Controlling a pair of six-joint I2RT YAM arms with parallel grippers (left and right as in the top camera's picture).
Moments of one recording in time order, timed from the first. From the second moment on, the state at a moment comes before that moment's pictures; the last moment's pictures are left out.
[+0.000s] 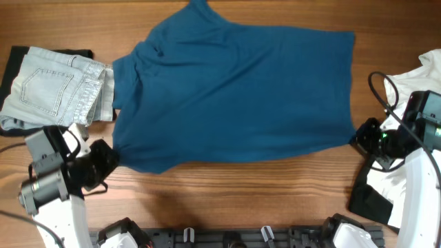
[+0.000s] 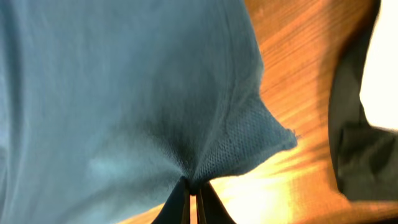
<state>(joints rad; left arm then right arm) 0.46 0.92 0.82 -1.10 0.38 -0.33 -0.42 1.19 1.03 -1.22 -0.29 0.31</state>
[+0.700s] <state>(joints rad) 0.40 1.00 0.88 -0.72 0.39 -0.36 -0.42 1.41 1.10 -1.01 -0.36 0.36</state>
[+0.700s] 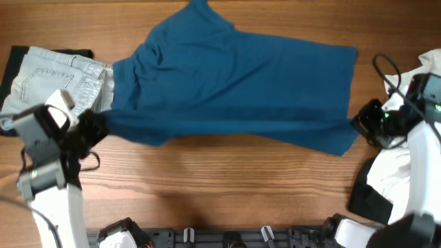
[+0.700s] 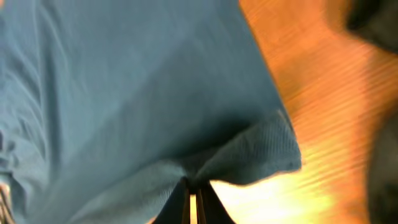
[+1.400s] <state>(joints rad) 0.22 1.39 0.88 -0.24 0.38 -0.37 -0.41 1.63 1.10 -0.55 -0.54 0.50</state>
